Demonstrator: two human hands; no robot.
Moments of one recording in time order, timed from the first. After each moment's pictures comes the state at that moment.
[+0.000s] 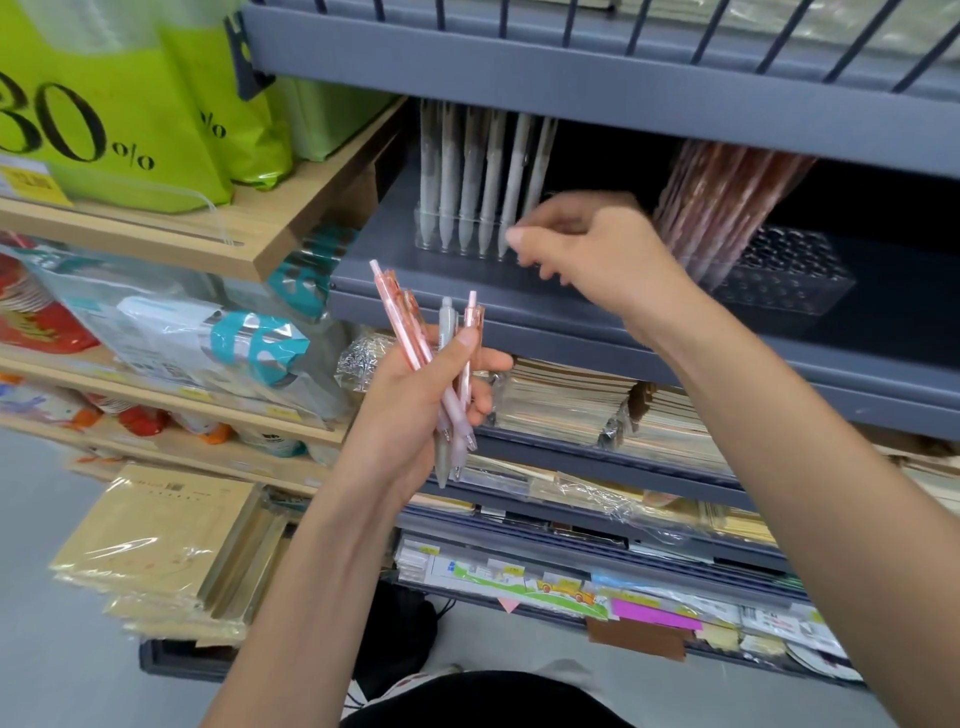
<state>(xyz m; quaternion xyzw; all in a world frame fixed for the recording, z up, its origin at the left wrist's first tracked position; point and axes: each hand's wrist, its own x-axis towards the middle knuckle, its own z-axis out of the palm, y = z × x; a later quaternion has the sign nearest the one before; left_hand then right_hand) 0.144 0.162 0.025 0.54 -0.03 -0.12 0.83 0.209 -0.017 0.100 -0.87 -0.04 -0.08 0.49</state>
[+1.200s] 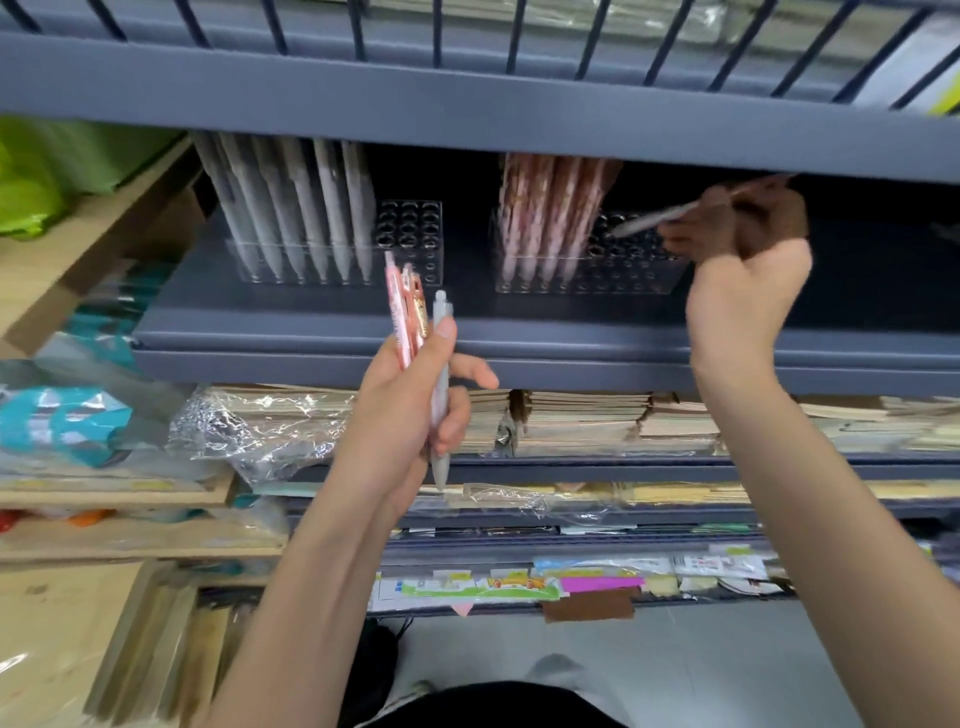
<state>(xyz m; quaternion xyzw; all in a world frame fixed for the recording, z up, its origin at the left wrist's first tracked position) 0.158 0.065 0.030 0.56 -0.08 -0.19 0.80 0.147 -0.176 0.084 -0.65 0.11 -0.49 0.57</state>
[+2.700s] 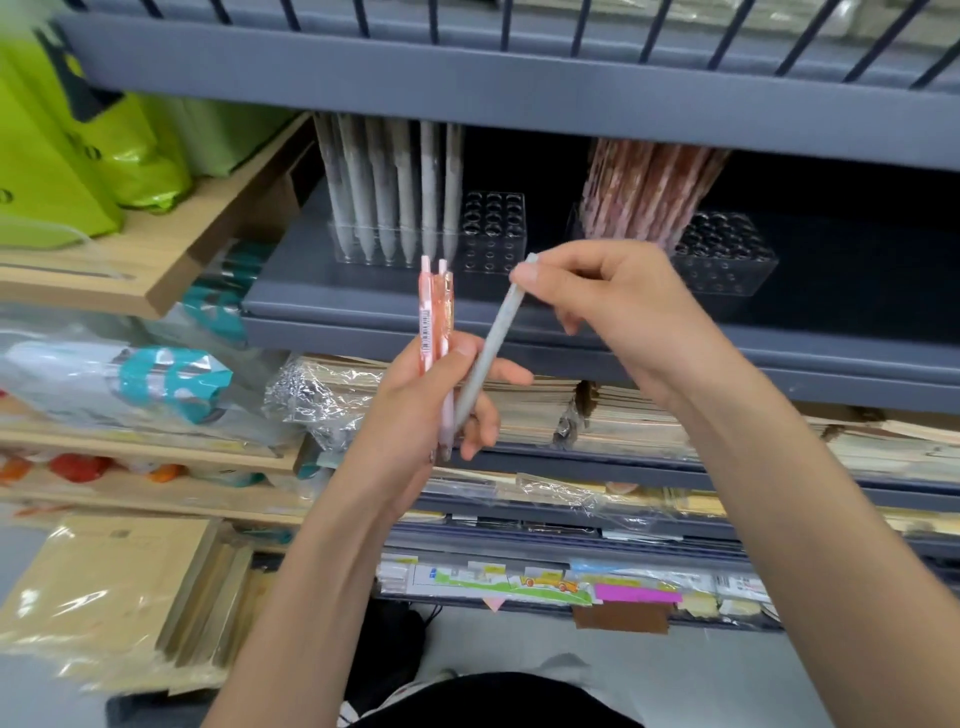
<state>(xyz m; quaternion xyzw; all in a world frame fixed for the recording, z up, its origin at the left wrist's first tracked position) 0.149 0.119 0.026 0.58 -0.14 -0.17 0.78 0.153 -0.065 0.095 -0.80 -0.01 -0.09 0.59</state>
